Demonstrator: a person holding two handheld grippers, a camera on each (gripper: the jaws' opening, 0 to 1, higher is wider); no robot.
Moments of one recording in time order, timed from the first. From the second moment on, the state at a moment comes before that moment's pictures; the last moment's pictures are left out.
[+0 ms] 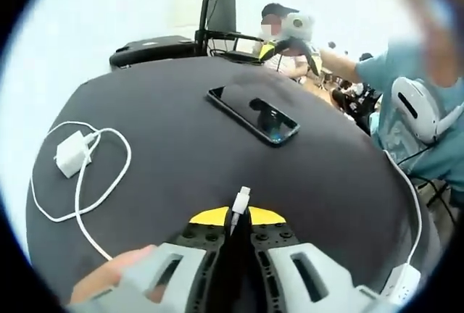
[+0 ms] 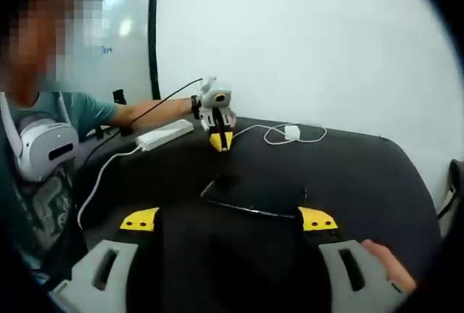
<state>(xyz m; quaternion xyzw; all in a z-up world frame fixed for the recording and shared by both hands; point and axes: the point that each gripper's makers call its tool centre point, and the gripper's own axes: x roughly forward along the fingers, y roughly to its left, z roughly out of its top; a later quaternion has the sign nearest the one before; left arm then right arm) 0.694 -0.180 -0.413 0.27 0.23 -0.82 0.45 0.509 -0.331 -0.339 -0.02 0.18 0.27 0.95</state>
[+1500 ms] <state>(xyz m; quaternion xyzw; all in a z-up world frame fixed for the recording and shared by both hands) 0.634 -0.140 -0.414 0.39 0.22 -0.73 0.52 0.486 -0.352 -0.336 0.00 0.13 0.25 0.96</state>
